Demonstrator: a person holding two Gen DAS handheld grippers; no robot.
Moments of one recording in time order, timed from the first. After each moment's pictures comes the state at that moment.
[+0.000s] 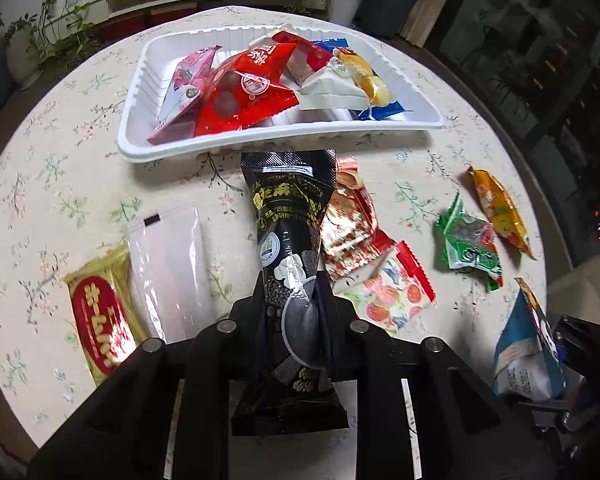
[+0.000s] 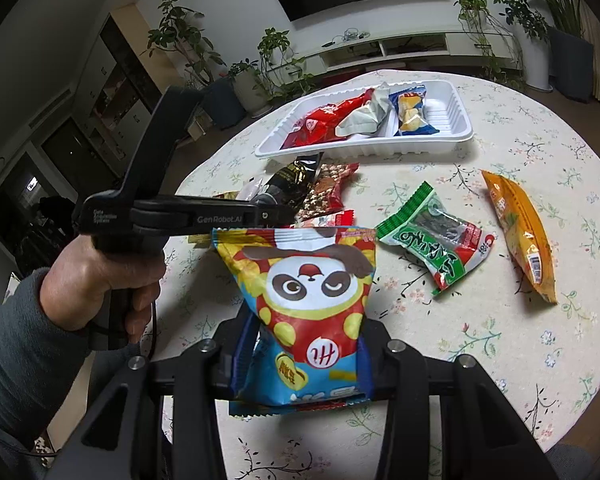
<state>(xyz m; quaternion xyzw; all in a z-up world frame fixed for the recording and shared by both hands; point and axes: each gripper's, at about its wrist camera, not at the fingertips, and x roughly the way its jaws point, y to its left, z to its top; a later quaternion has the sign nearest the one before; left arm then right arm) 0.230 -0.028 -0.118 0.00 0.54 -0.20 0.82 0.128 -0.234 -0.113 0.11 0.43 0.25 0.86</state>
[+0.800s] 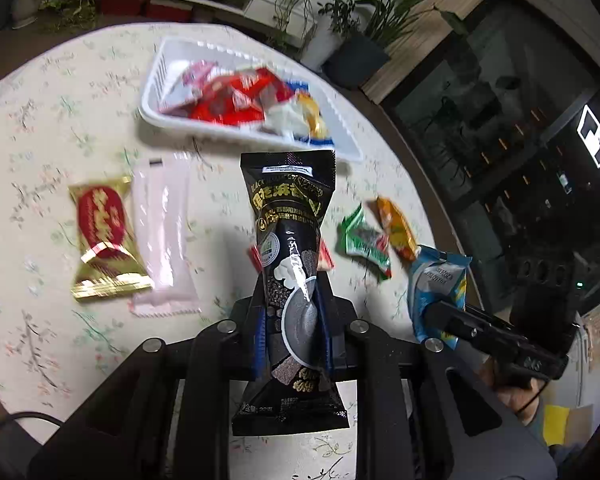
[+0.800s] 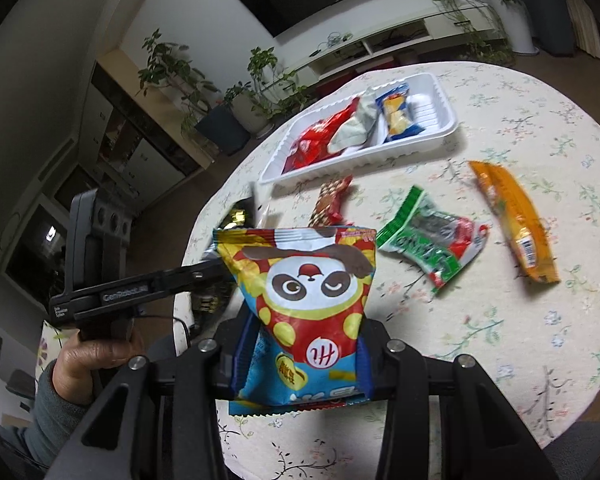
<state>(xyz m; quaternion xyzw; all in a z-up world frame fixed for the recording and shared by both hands) 0.159 0.029 -0.073 -0.17 0.49 -0.27 0.81 0.136 -0.269 -0.104 0.22 0.42 0.25 0.84</state>
